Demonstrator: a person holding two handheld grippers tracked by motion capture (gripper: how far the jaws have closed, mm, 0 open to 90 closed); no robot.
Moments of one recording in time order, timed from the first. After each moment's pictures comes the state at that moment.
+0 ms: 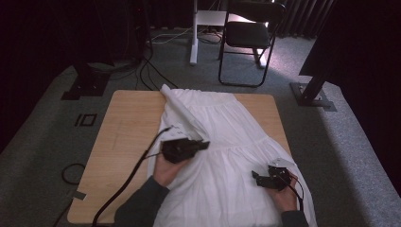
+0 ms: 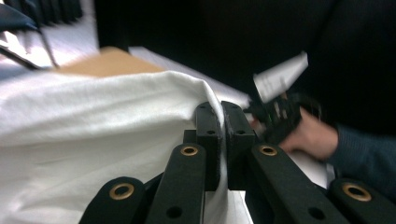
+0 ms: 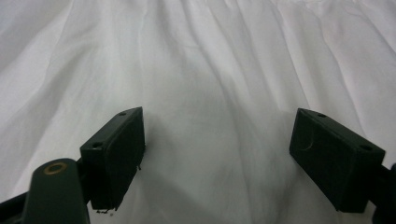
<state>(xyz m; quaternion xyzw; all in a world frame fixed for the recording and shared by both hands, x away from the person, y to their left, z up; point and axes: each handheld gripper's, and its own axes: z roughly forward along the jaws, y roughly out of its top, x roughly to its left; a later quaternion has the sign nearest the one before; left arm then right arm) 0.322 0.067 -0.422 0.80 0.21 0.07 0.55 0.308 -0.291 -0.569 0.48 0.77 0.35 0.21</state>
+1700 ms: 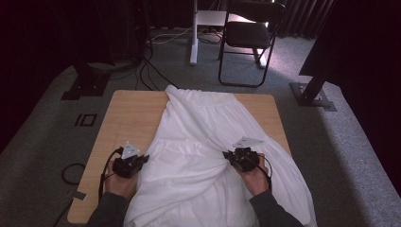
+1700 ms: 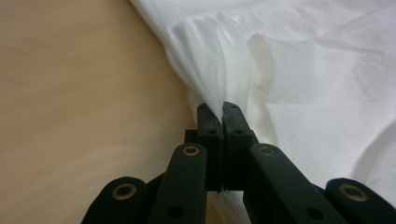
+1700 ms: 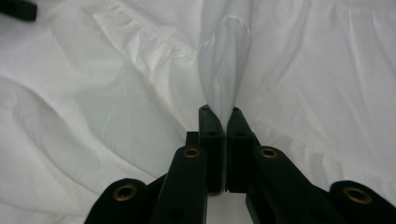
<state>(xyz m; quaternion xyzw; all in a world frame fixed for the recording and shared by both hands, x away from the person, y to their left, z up) 0.312 0.236 -0.491 0.80 0.42 0.24 0.35 0.328 -0.172 -0.476 0.38 0.81 0.41 0.17</state>
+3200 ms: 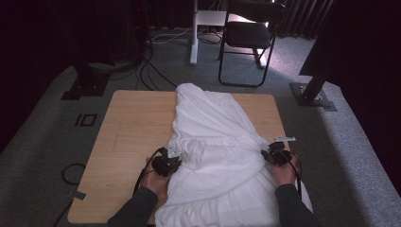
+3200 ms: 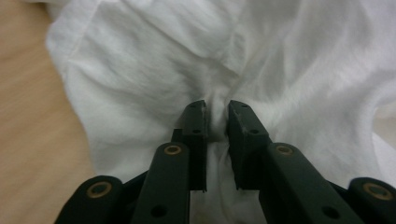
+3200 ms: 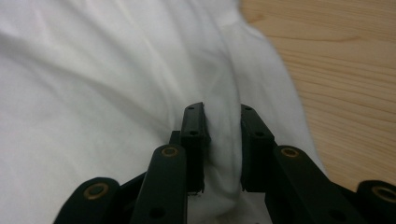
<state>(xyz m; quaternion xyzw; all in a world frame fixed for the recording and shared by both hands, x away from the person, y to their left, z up) 0.352 0.126 -0.542 0.86 0.37 0.20 0.29 0.383 -0.300 -0.548 0.55 0.76 0.29 0.20</state>
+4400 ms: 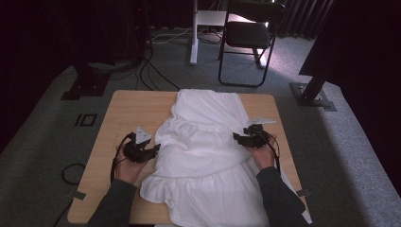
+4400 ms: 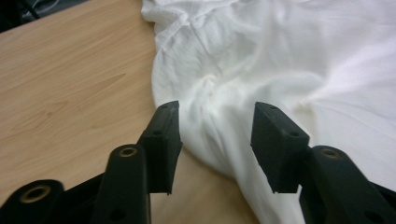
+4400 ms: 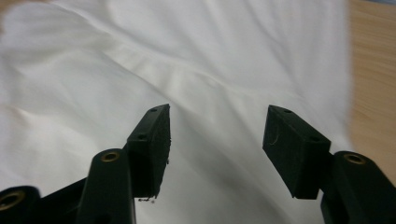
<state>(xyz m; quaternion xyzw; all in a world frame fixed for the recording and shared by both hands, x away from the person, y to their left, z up) 0.339 0.206 -0.478 0.81 0.41 0.25 0.35 0.422 -0.218 -0.492 0.46 0.77 0.41 0.17</state>
